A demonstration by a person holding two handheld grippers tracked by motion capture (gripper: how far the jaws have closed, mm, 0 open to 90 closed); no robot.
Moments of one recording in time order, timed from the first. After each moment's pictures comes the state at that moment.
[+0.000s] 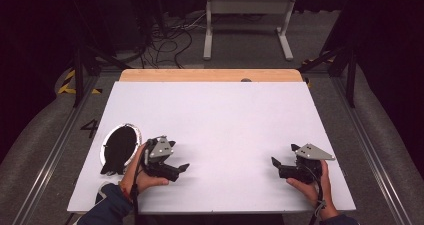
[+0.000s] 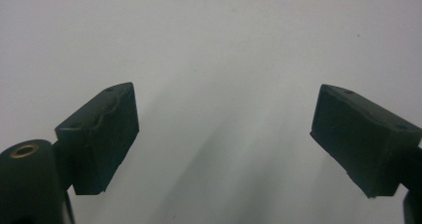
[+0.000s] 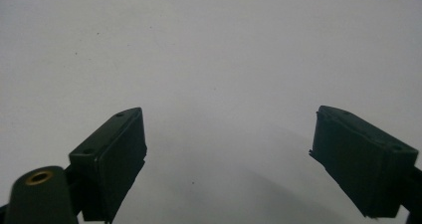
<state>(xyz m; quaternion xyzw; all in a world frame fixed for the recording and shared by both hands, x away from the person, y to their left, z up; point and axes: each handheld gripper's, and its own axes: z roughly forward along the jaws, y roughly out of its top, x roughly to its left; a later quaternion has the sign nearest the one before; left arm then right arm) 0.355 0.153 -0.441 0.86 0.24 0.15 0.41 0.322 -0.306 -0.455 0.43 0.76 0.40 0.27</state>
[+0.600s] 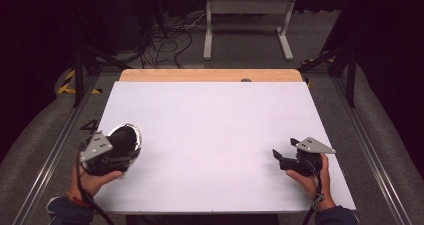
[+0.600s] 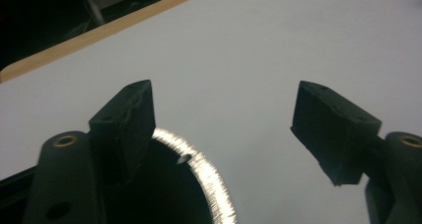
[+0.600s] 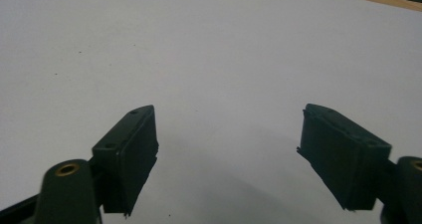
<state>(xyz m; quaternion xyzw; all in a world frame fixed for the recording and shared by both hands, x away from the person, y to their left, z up) 0.333 0.288 -0.406 0.79 0.34 0.26 0.45 0.337 -0.308 -0.448 0.44 0.75 0.40 0.28</state>
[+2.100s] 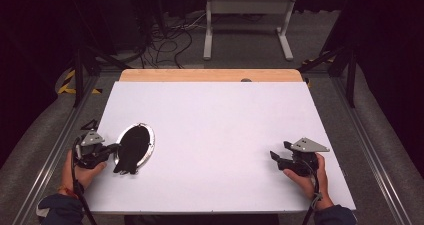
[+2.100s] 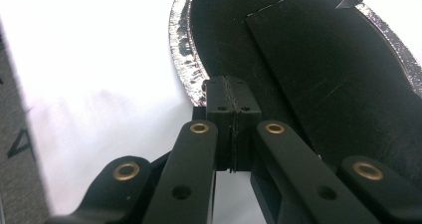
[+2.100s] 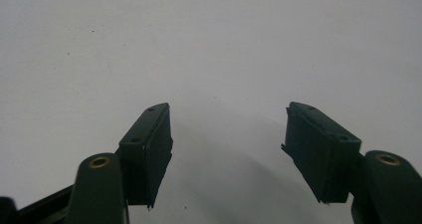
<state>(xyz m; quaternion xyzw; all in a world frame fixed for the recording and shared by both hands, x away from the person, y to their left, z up) 0.376 0.314 -0.458 0.82 0.43 0.18 0.33 0.341 -0.302 -0.454 0.43 0.78 0.39 0.25</state>
